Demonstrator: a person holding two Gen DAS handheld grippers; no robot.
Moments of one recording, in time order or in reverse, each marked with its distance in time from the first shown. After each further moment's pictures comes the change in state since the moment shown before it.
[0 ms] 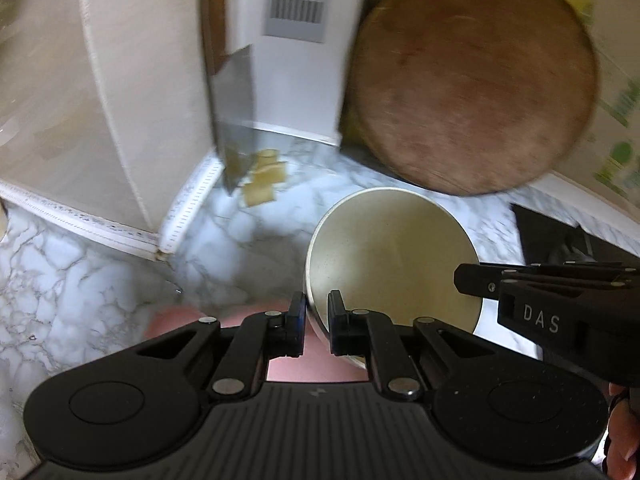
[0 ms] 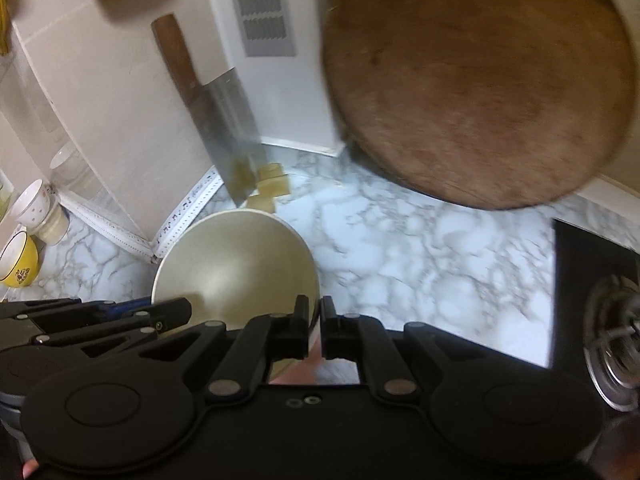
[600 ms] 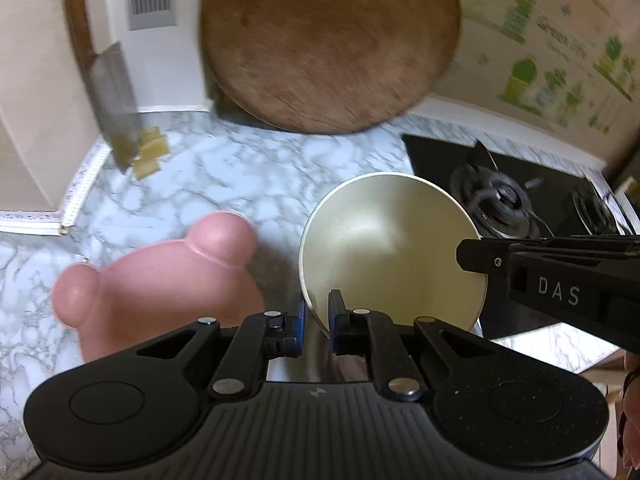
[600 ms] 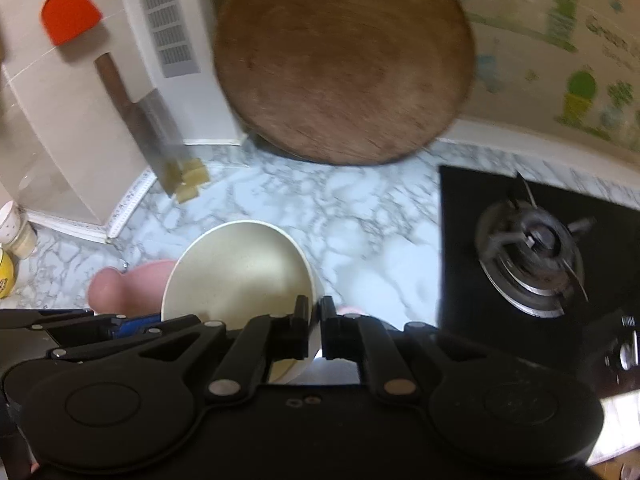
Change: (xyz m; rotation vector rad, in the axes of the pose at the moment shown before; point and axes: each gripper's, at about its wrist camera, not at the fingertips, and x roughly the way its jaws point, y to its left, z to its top) left arm -0.027 -0.096 -0.053 0.186 0.068 -0.151; right arm -0.092 -0.067 -0.080 0.149 -0.032 -0.135
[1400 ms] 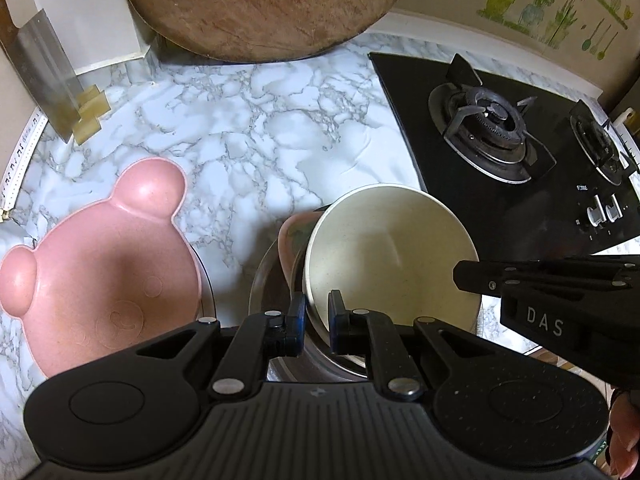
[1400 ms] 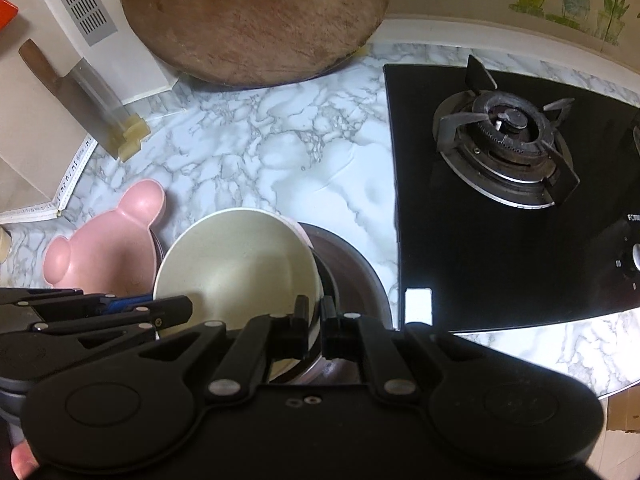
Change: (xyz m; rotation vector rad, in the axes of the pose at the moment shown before) left arm 0.058 -0.039 -0.008 0.086 0.191 -0.013; right arm 0.042 -0.063 -0.049 0.153 0.151 -0.007
